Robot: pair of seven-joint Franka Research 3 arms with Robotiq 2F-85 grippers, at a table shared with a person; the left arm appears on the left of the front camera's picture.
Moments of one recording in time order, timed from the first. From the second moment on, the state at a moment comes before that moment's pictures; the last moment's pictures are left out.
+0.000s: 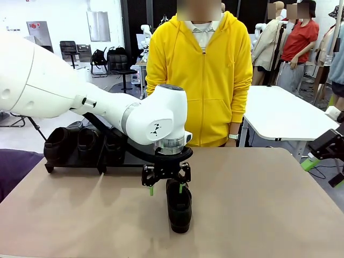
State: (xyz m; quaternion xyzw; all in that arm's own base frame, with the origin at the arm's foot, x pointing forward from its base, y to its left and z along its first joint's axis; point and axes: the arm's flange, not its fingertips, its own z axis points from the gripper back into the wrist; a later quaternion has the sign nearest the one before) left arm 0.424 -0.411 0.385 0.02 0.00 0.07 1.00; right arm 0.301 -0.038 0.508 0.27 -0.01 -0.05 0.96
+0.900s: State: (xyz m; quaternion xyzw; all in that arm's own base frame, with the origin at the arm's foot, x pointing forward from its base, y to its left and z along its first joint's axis) left arm 0.432 -0.410 0.343 0.00 -0.01 0.06 1.00; right arm 0.301 -0.038 0.508 0.27 -0.01 -0.05 0.96
